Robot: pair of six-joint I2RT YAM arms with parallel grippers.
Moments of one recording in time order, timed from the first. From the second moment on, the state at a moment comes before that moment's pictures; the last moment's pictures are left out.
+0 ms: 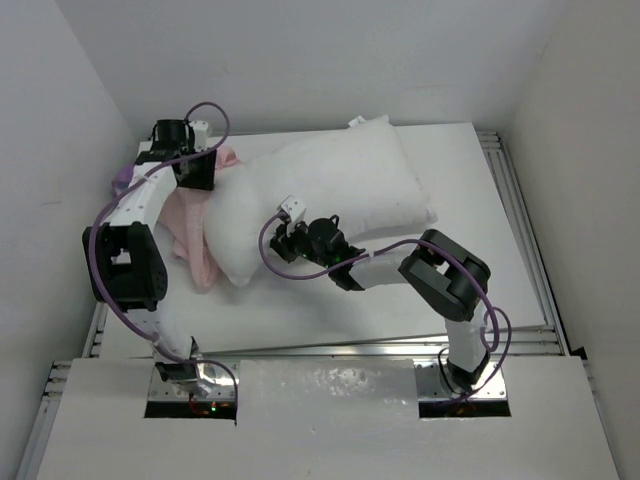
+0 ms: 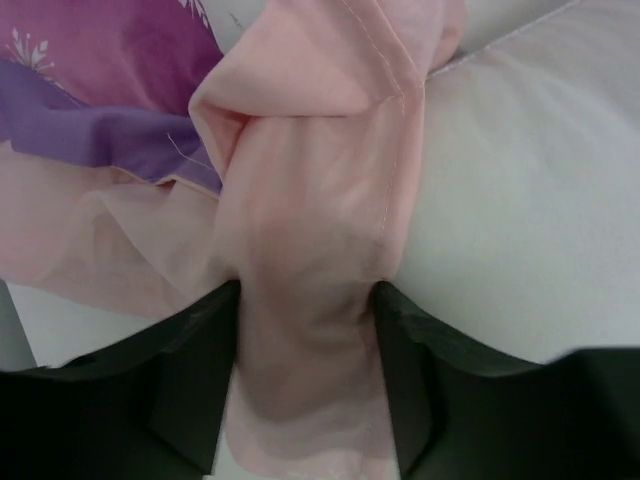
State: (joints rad) left arm 0.07 1.76 1.48 -0.60 0.06 0.17; right arm 0.89 1.97 0.95 0.84 -0.09 0.12
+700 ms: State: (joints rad) left arm 0.02 1.70 1.53 -0.59 0.10 0.17; right arm 0.74 1.82 1.53 0.10 -0.55 -0.17
